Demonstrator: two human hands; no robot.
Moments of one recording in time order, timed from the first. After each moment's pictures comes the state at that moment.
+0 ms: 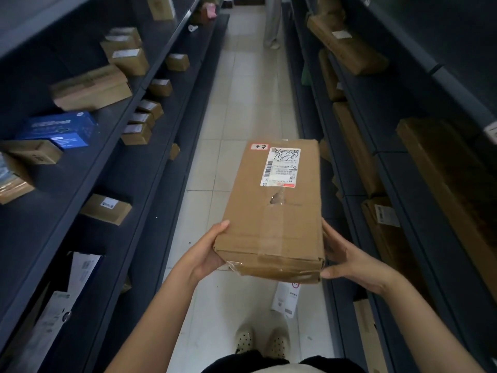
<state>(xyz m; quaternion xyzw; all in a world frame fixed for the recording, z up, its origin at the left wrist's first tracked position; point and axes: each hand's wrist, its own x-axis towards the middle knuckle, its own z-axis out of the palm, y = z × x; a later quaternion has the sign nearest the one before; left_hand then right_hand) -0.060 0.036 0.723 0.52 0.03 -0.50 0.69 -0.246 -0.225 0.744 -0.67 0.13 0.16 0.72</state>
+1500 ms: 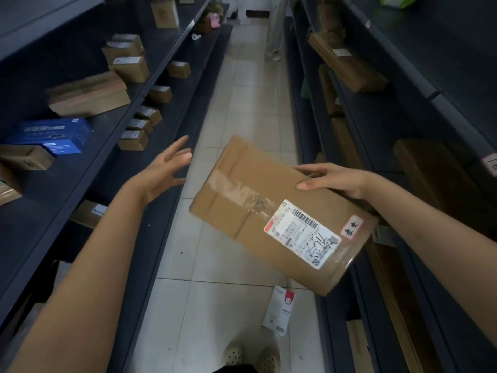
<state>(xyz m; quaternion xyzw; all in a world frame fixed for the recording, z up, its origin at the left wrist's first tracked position) 0.108 0.028 0.814 0.69 -0.19 -0.34 0.61 -0.082 -0.308 0.839 -0.77 0.17 0.25 0.56</state>
